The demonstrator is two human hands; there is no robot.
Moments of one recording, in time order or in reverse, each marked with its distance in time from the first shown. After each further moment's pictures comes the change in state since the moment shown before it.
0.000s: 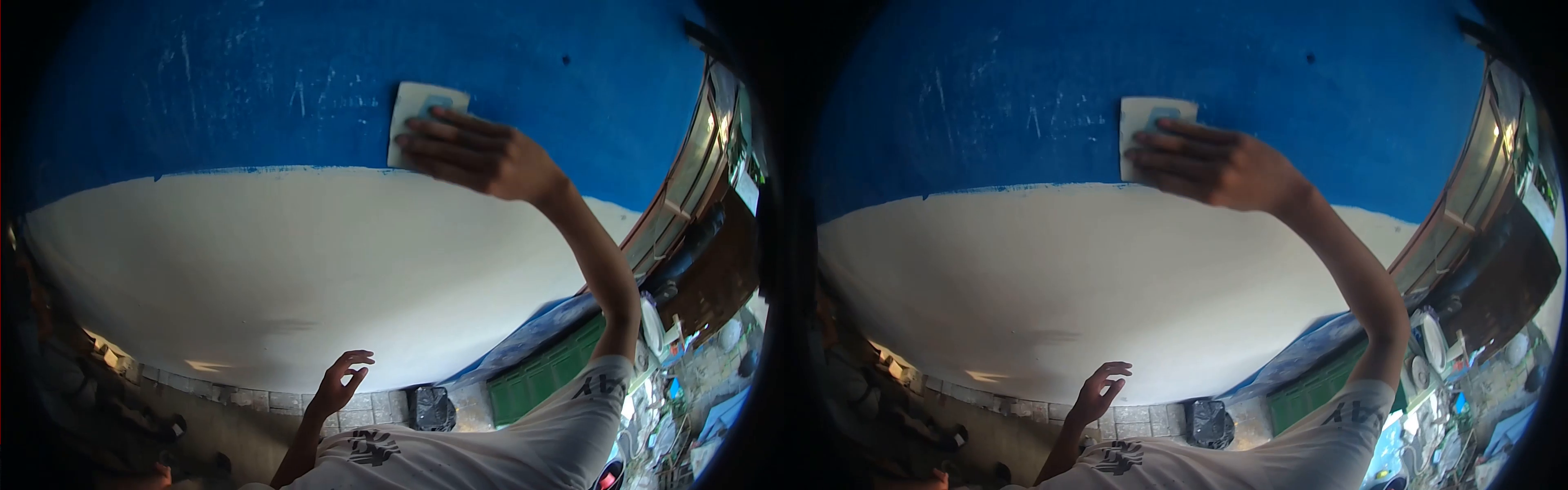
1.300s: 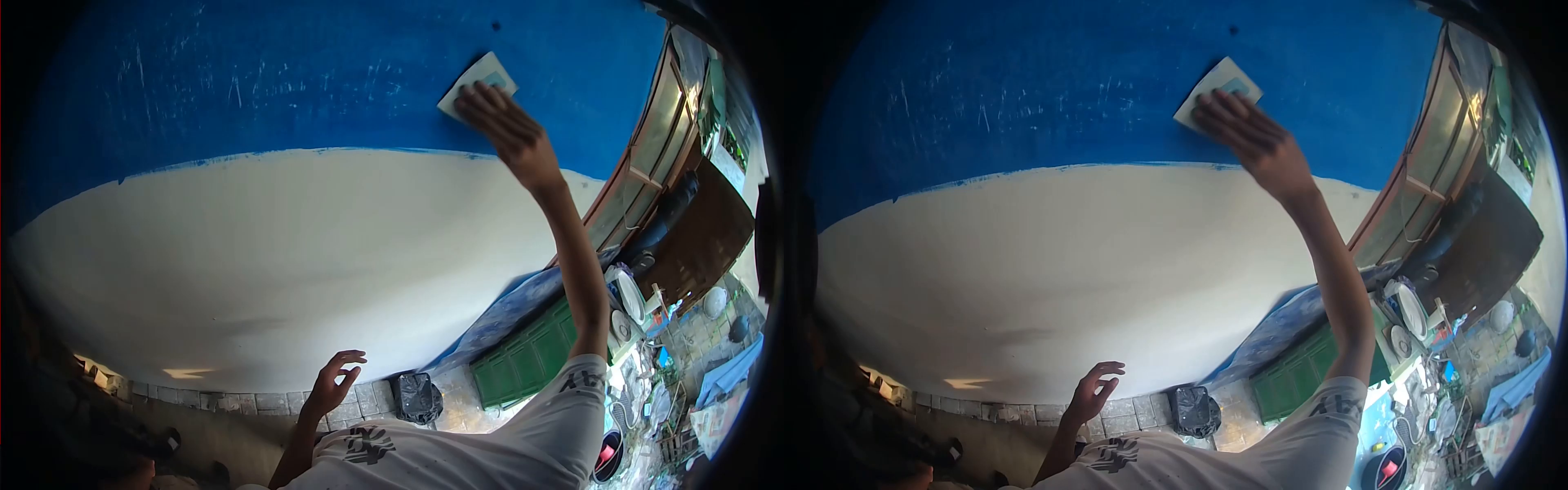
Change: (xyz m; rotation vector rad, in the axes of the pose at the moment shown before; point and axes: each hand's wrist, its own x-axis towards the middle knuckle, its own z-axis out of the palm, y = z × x) left_hand -0.014 -0.006 0.050 -0.031 -0.100 -0.013; right_hand -0.112 -0.001 -0.042 -0.232 -0.075 0.451
